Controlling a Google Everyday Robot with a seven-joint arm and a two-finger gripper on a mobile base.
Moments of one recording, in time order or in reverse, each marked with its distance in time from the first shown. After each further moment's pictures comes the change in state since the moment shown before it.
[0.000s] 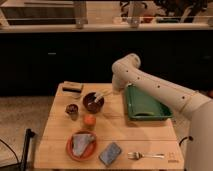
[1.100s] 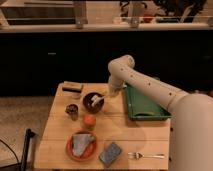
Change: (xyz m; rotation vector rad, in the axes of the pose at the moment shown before) arm -0.013 0.000 0.038 -0.116 -0.041 -0.035
